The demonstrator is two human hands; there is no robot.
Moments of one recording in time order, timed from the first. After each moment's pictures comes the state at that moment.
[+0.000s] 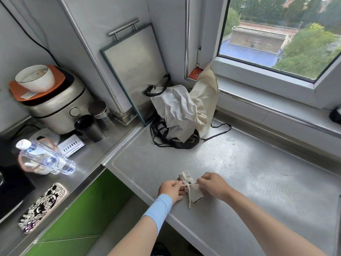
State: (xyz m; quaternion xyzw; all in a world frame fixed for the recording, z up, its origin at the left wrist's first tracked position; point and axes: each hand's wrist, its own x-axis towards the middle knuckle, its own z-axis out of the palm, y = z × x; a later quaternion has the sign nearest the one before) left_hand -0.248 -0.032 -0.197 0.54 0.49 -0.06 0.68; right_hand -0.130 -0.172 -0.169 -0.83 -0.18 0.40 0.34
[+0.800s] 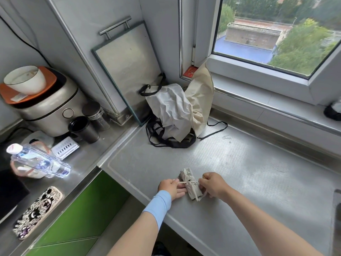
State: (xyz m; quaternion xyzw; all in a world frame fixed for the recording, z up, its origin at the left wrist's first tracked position) left_hand -0.233 -0.034 -0.187 0.45 0.51 -0.08 0.73; right_hand -0.125 -0.176 -0.183 -0.85 -0.11 0.41 0.33
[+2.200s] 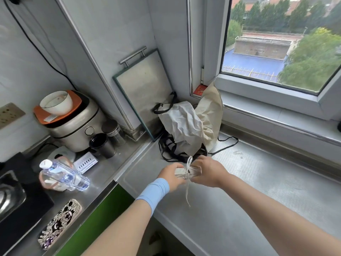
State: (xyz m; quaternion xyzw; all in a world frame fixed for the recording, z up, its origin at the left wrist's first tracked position) left_hand -0.212 0.042 -0.096 0.85 0.31 -0.11 0.41; right_hand -0.089 -0.105 -0.102 -0.85 -0.44 0.22 0.20
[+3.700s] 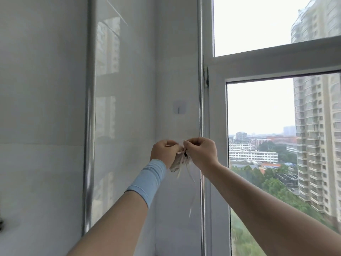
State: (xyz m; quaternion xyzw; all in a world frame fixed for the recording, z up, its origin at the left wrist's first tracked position) left_hand 0.075 0.304 0.467 0.74 0.00 0.36 0.57; right_hand 0.114 0.181 0.465 -0.68 -0.20 -0.25 0.66
